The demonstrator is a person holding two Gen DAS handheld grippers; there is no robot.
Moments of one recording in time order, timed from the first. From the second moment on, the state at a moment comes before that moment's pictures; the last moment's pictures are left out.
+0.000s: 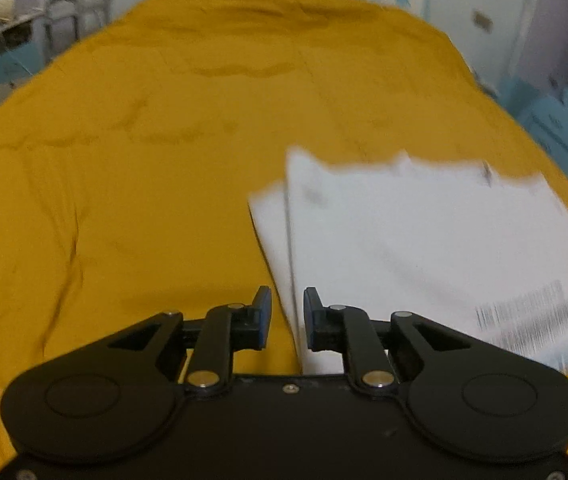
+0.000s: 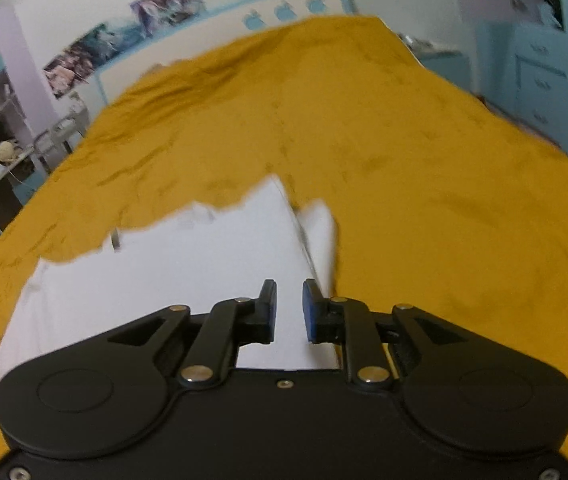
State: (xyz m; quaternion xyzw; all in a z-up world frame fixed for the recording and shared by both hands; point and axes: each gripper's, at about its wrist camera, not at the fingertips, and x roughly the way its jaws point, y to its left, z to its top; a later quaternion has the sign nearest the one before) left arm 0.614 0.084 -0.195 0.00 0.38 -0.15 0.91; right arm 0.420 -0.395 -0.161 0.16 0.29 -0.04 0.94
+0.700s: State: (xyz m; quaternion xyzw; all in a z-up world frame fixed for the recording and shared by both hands) left arm 0.738 0.018 -0.244 -0.04 0.37 -0.13 0.92; right arm 0.538 -0.382 -0.202 0.13 0.32 -0.06 0.94
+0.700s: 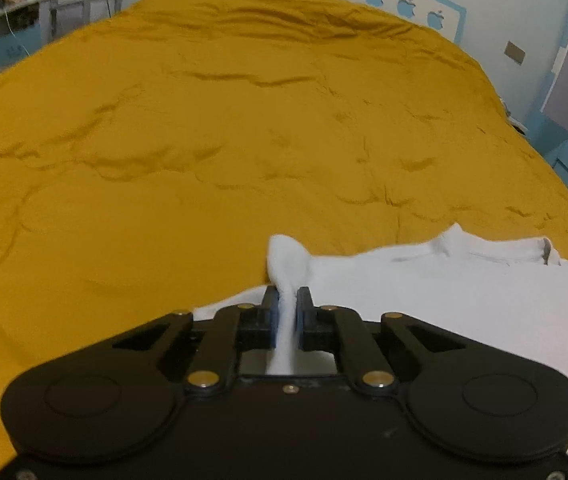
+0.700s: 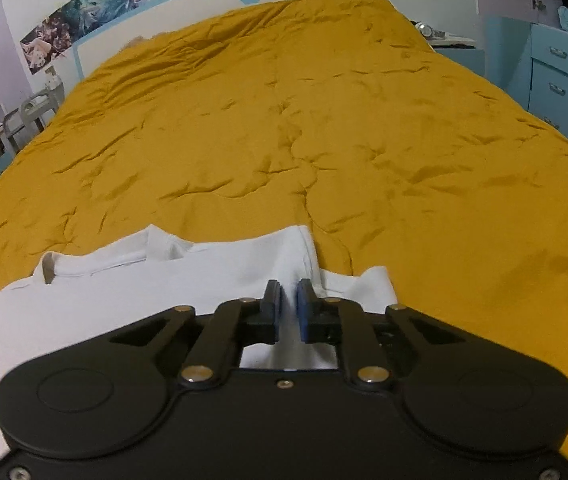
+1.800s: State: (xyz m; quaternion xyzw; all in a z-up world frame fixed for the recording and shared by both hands) left arm 0.648 0.079 -0.217 -0.02 0.39 -0.09 0.92; right arm 0.423 -0.236 -0.157 0.09 0.29 0.04 0.95
